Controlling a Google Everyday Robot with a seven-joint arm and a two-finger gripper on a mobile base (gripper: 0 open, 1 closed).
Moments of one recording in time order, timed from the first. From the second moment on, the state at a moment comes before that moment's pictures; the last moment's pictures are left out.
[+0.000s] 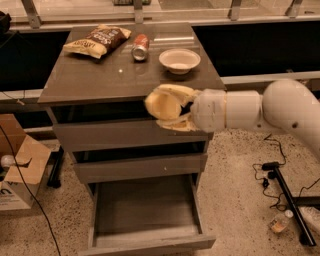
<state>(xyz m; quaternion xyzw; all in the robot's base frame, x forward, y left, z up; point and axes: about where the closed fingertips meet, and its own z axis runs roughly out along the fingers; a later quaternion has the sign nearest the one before) 0.542 -0.025 0.876 -0.75 0.27 0.01 0.61</state>
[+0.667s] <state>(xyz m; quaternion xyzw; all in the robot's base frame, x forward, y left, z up) 0.592 0.039 0.952 -0.82 0.17 -0.03 0.55</state>
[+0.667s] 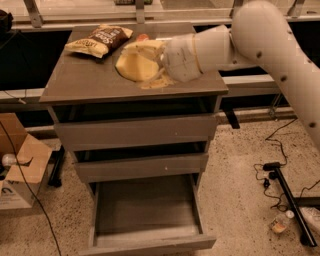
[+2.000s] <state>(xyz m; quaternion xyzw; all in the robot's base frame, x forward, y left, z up) 0.670 0.056 0.959 -0.83 0.15 -0.09 0.53</state>
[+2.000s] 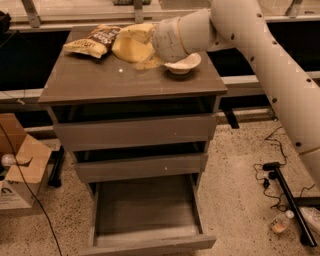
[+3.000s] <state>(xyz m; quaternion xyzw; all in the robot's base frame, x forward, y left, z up) 0.745 0.046 0.867 -0.83 0.23 -0.05 0.50</state>
